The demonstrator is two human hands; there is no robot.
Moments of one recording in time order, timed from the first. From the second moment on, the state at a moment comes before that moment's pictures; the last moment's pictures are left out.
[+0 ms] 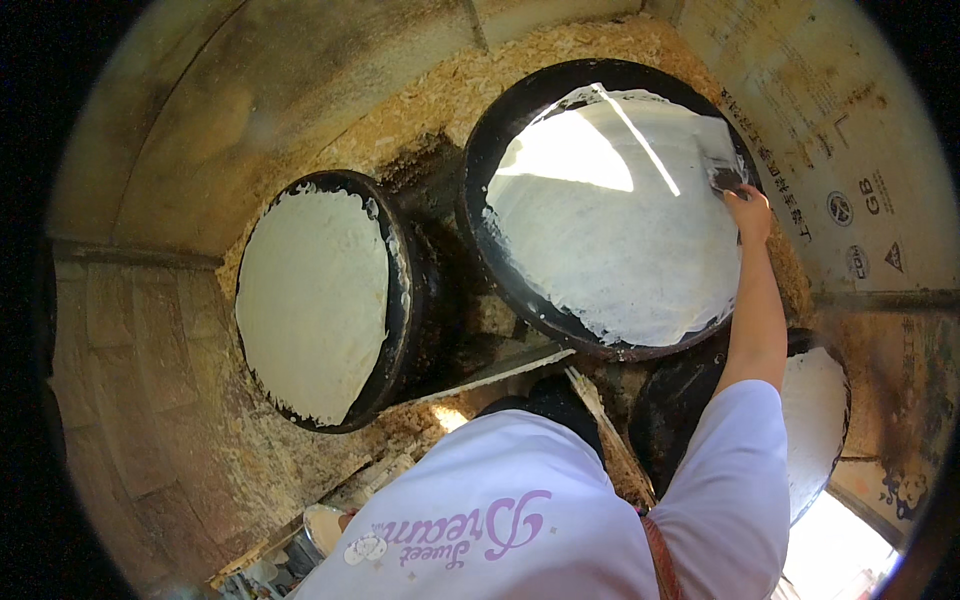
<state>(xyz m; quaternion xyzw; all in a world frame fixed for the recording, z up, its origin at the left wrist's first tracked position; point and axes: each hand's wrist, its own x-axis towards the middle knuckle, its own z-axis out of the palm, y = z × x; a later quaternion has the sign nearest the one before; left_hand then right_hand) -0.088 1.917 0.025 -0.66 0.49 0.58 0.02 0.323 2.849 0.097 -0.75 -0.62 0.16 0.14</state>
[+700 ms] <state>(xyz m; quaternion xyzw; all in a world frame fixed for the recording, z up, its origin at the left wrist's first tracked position) -0.074 1.897 0.039 -0.54 0.59 0.58 0.14 0.282 2.863 0.102 -0.69 -0.70 0.13 0.12</state>
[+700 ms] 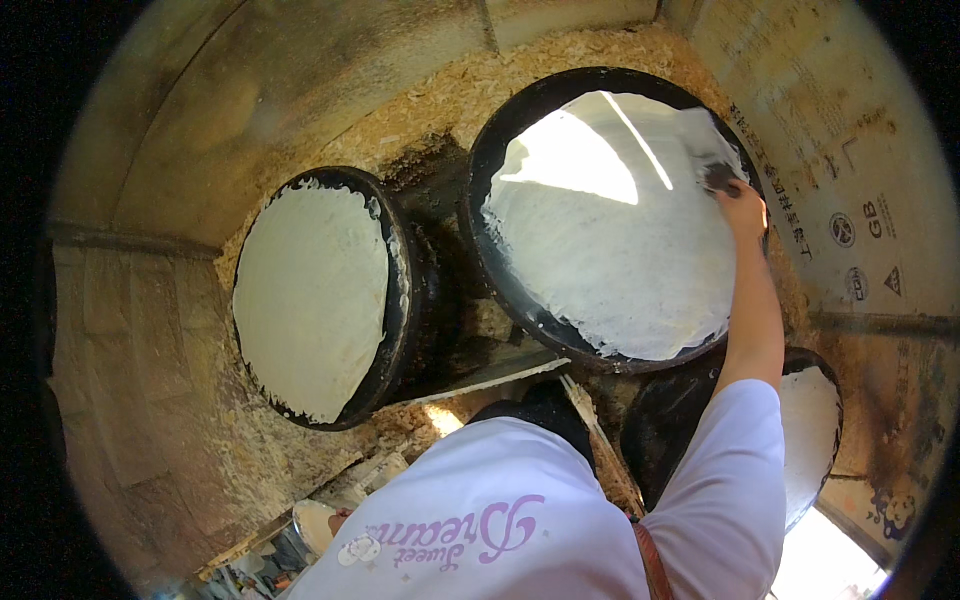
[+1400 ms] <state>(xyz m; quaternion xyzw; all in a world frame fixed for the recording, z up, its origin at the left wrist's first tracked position) -0.063 1.901 0.037 -0.59 0.54 0.60 0.07 0.192 2.855 0.122 -0.56 -0.81 0.09 0.13</state>
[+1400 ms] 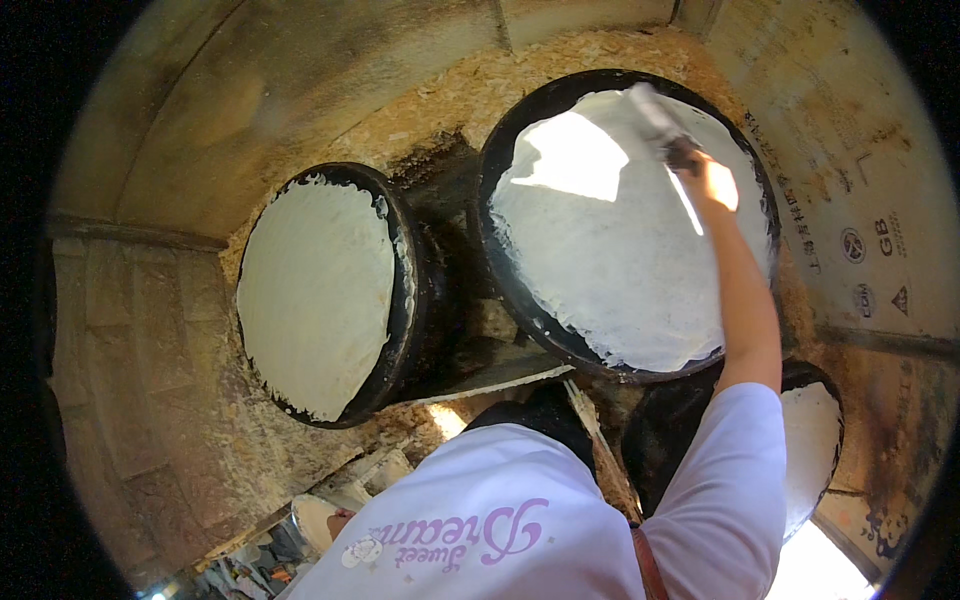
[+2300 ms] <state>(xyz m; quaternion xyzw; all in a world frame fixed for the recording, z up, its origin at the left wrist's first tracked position) -0.070 1.897 0.043 -0.65 0.47 0.59 0.04 0.253 2.948 0.090 -0.69 -0.65 0.26 0.16</state>
